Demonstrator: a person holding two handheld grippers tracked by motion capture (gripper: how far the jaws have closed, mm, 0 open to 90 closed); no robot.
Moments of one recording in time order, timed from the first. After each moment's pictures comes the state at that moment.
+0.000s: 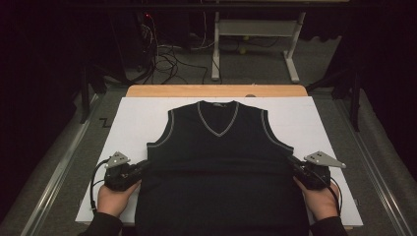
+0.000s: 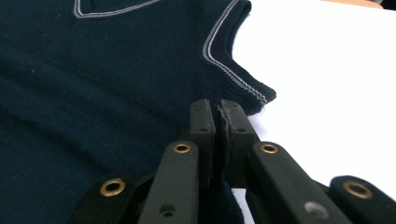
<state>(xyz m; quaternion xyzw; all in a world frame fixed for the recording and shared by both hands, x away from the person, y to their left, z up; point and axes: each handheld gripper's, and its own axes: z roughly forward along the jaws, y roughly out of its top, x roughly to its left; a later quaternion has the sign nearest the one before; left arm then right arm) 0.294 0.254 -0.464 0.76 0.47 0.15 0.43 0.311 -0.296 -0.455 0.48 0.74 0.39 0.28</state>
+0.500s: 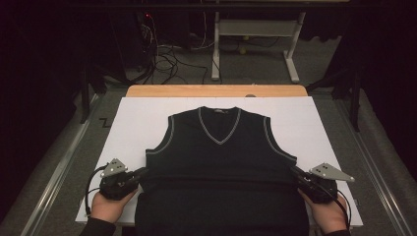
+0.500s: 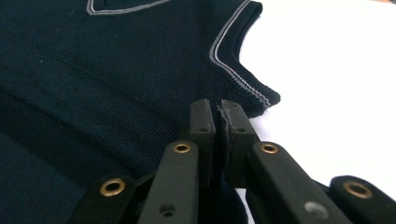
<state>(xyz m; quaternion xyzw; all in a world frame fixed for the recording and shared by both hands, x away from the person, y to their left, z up) 0.268 0.254 -0.460 0.78 0.45 0.14 0.41 0.277 -0.302 -0.455 0.46 0.75 0.39 0.27</state>
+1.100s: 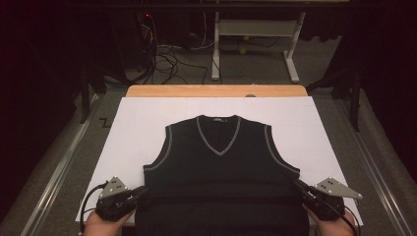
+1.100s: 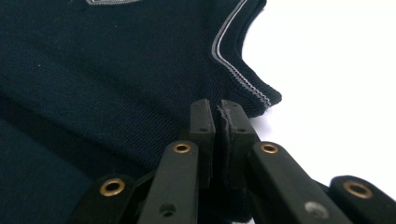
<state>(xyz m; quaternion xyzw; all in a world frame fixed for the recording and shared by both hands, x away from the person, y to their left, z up) 0.226 0.250 -0.466 0.80 0.43 0.13 0.39 0.241 -0.307 -0.459 0.45 0.76 0.38 0.26</state>
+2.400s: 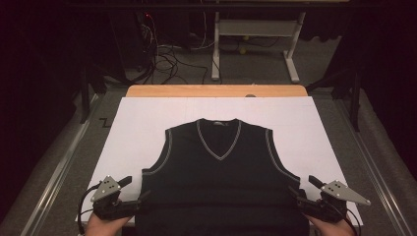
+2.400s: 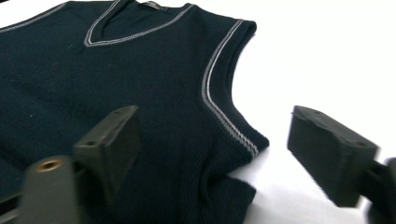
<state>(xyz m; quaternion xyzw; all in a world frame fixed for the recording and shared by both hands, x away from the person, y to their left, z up) 0.232 0.258 -0.472 0.76 0.44 0.17 0.45 0.241 -0.315 -0.467 0.46 0.72 0.45 0.27</state>
